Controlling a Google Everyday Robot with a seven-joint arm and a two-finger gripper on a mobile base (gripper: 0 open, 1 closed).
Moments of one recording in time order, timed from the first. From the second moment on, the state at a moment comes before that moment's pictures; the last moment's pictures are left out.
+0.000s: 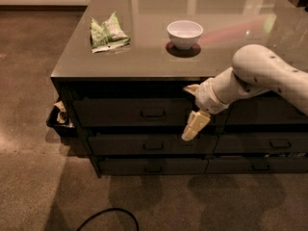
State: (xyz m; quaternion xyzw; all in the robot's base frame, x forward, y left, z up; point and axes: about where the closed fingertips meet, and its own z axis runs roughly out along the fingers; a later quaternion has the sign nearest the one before) arm 0.579 -0.114 0.738 -0.65 0.69 0.14 0.29
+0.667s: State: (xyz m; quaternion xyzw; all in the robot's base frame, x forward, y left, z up) arm 0.617 -0.097 0.690 -0.64 0.69 0.17 0.29
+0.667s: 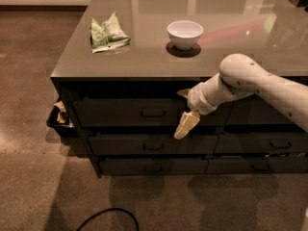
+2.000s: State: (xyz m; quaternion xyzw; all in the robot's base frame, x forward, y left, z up) arm 0.631 -0.087 0.664 -0.62 0.69 0.18 0.35
